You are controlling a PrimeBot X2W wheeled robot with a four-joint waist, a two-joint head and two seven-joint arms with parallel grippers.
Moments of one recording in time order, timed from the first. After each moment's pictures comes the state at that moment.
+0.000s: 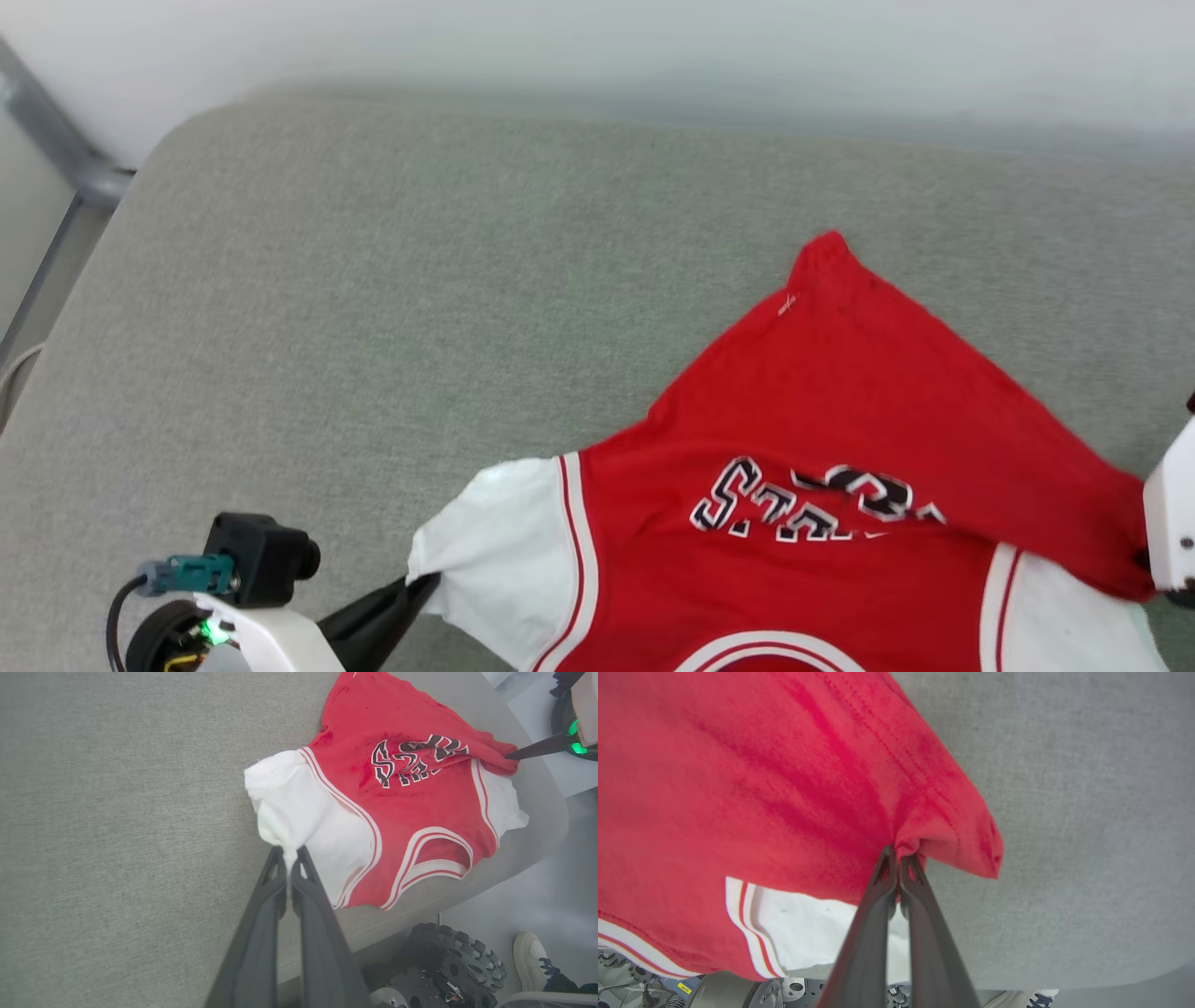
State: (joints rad) left arm -0.16 0.99 -0.77 -0.45 -1.11 0.23 0.13; right arm -0.31 -0.37 -0.20 0.22 0.31 0.13 1.26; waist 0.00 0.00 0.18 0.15
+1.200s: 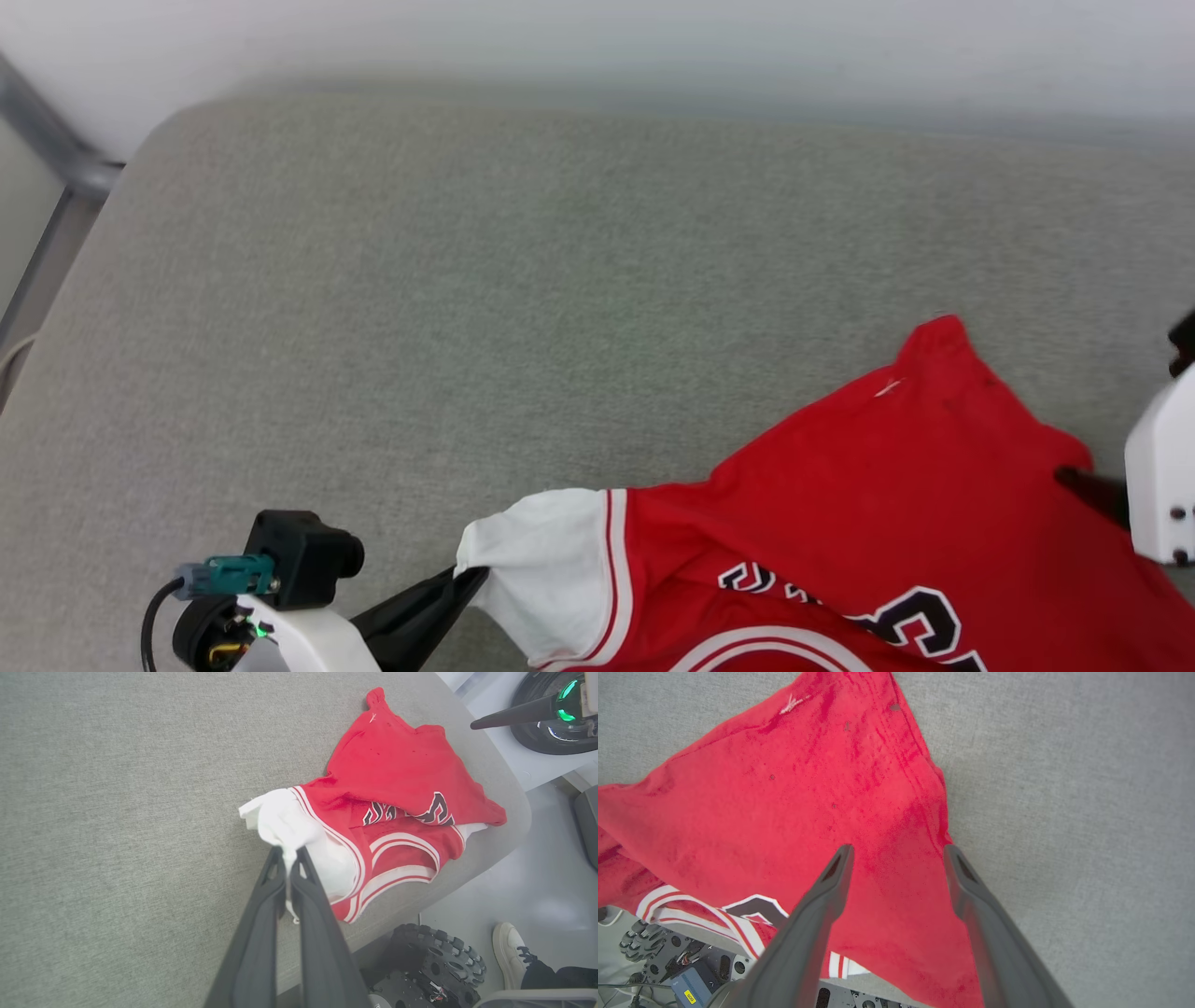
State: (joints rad) left arm -0.18 0.93 -0.80 -0.48 -1.07 0.22 0.12; right arm -0.22 -0.33 -0.18 -0.17 0.43 0.13 1.32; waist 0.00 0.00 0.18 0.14
